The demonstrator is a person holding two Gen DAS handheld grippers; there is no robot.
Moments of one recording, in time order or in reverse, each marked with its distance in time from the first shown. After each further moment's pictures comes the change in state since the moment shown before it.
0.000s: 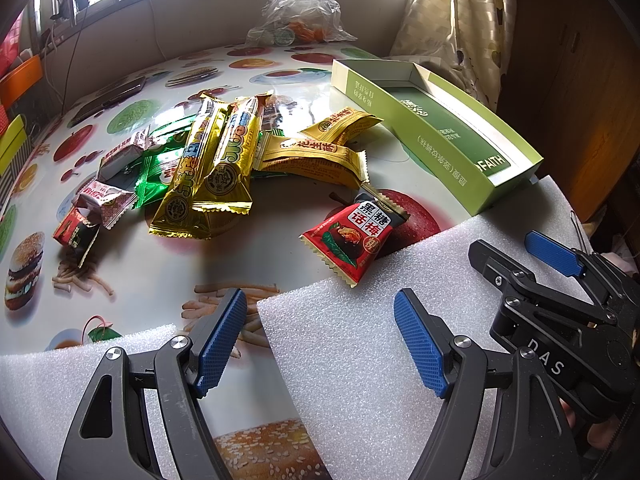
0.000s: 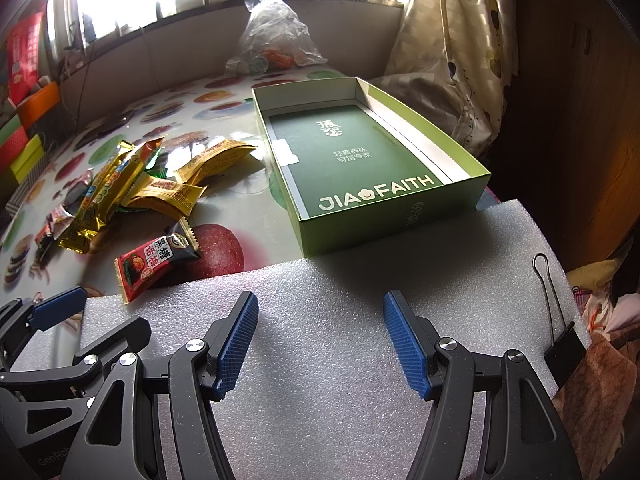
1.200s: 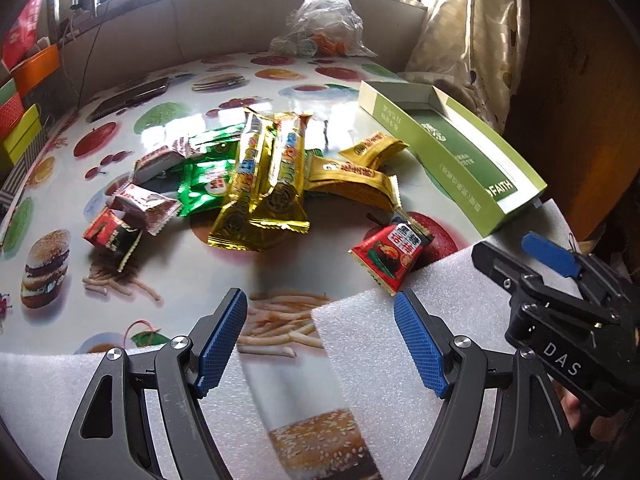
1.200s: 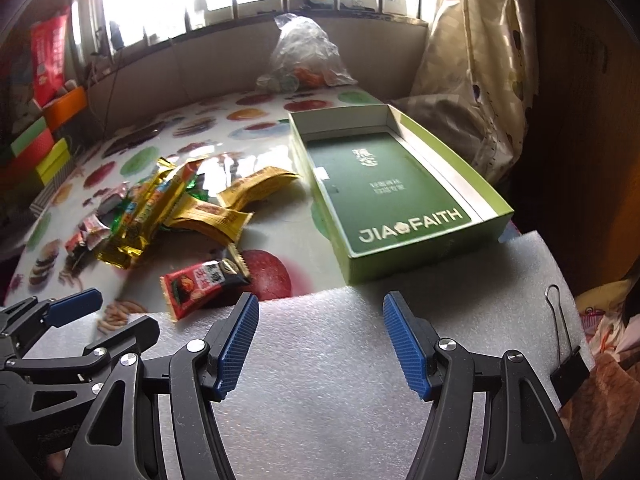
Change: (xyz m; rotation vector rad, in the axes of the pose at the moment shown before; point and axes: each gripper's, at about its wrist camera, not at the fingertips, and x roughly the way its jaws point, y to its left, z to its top) left arm -0.027 0.039 0.008 -0.064 -0.032 0.001; right arm -0.016 0.022 0.015 -0.040 -0.041 0.103
